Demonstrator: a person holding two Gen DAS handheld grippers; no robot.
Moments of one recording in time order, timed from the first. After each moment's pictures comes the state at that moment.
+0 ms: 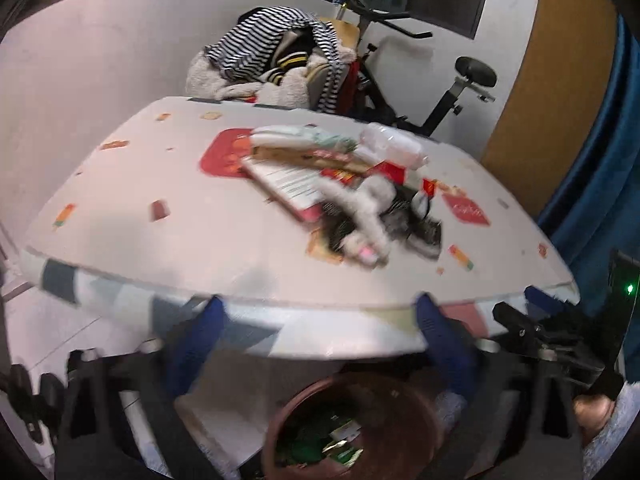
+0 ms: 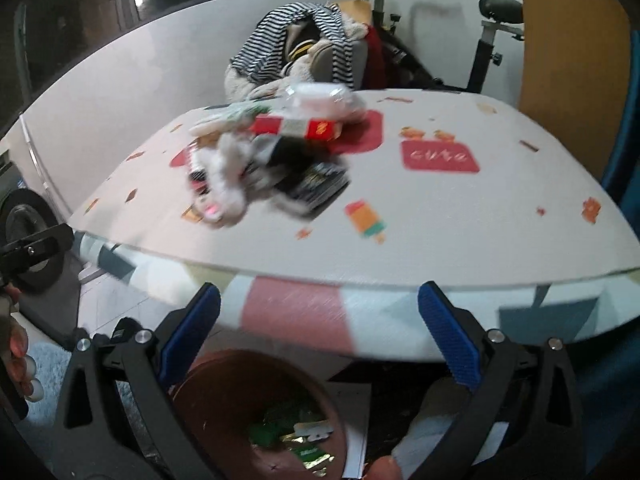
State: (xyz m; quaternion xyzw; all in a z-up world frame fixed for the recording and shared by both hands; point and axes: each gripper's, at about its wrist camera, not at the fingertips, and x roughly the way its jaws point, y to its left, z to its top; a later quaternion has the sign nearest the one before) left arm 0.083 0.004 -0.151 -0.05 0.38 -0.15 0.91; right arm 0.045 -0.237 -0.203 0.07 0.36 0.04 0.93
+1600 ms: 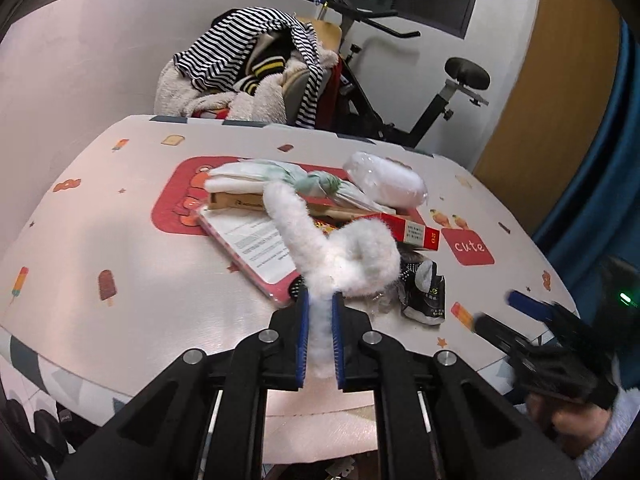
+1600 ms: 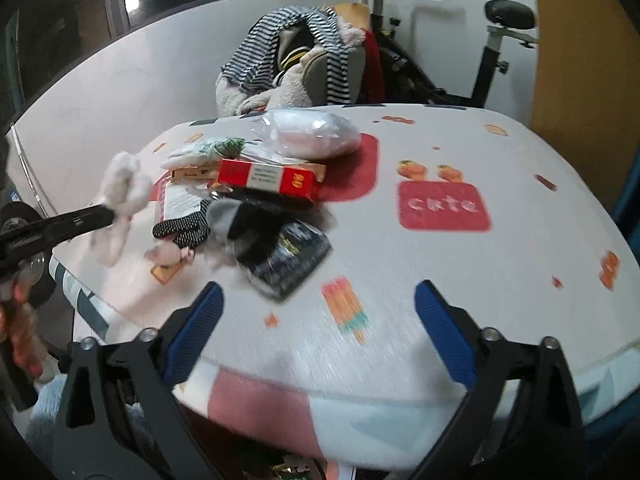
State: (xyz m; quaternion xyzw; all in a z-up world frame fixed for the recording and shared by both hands) left arm 0.160 -0.024 -0.142 -0.04 0.37 -0.17 0.91; right arm 0.129 -0.243 -0.202 0.05 0.37 0.05 0.93
